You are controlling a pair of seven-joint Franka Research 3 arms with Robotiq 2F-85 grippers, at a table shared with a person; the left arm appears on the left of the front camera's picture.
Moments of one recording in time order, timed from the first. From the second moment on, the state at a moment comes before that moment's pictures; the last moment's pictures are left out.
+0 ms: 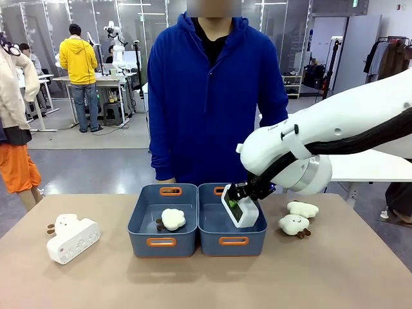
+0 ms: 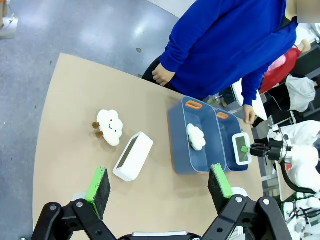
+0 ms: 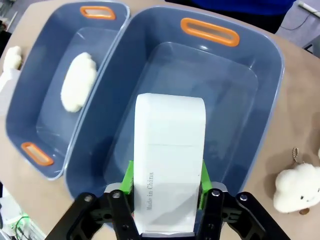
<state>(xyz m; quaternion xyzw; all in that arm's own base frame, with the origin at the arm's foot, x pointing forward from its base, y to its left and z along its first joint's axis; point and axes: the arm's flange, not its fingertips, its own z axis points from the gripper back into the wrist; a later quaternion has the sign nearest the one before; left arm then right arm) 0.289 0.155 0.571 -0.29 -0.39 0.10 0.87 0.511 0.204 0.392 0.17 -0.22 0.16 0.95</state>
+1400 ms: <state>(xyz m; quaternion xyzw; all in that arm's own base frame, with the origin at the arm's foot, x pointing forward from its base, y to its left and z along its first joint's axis) 0.289 0.155 0.571 -0.29 -0.39 0.10 0.87 0.511 0.198 0.400 0.17 -0.23 0.15 0.95</state>
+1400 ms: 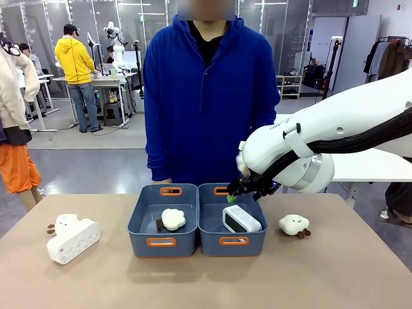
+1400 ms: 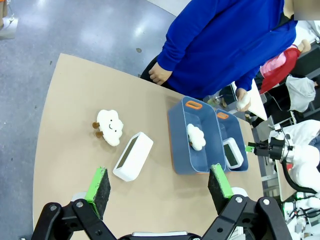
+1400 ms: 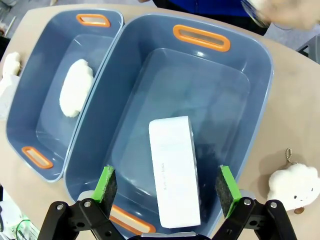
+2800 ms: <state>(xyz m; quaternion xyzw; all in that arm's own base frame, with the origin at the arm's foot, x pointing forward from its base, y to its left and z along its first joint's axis) 0.289 0.155 0.571 -0.29 -0.39 0.10 0.87 0.507 0.118 0.488 0.35 -0.22 0.17 0.89</state>
